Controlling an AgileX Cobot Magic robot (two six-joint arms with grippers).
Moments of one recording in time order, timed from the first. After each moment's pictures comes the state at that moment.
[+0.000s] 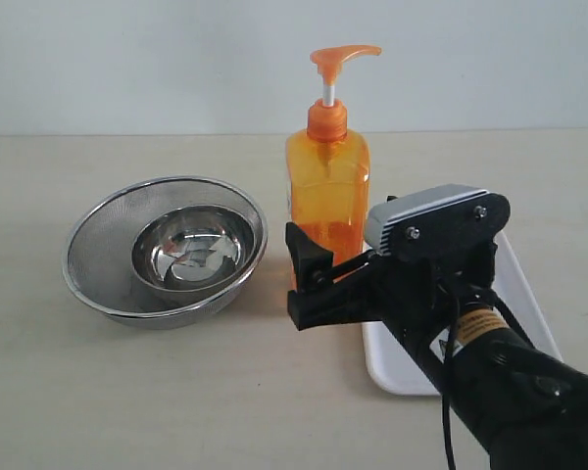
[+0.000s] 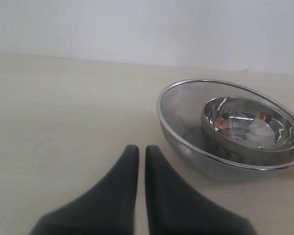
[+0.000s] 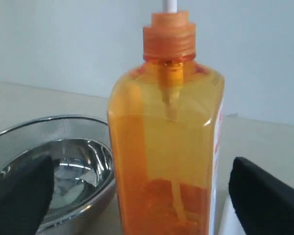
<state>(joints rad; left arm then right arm) -0.05 0.00 0.00 -0.01 0.31 -0.08 0.99 1.70 -0.40 0.55 -1.21 -0.11</state>
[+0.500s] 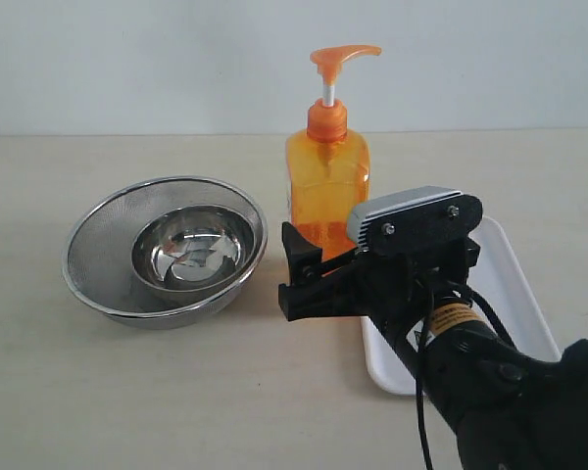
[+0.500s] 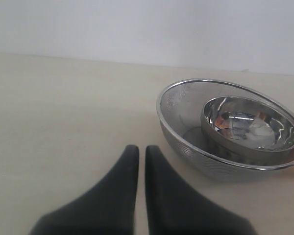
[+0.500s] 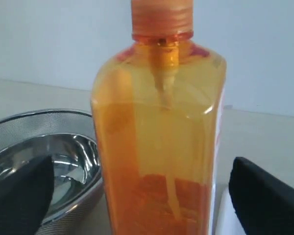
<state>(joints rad) -0.05 0.00 0.00 -0.01 0.31 -0.08 0.97 1.79 -0.46 0.56 -1.21 -0.09</state>
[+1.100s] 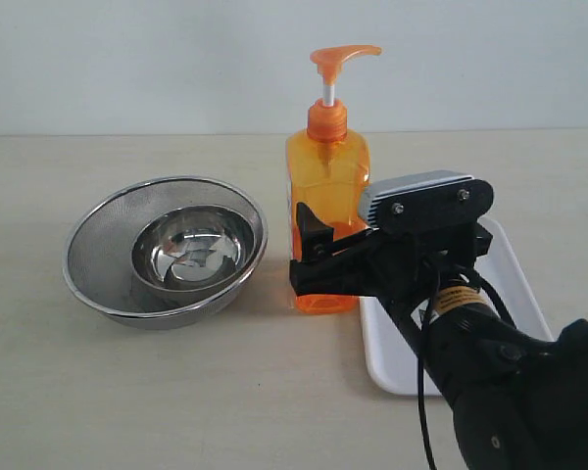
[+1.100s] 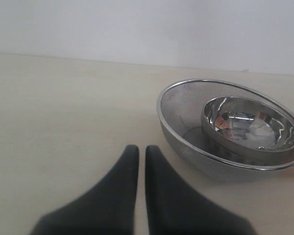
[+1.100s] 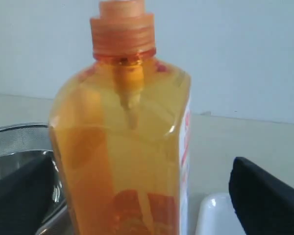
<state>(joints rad) -0.05 0.00 0.00 -0.01 0.31 -0.08 0.93 1.79 -0.49 0.59 -1.22 -0.11</state>
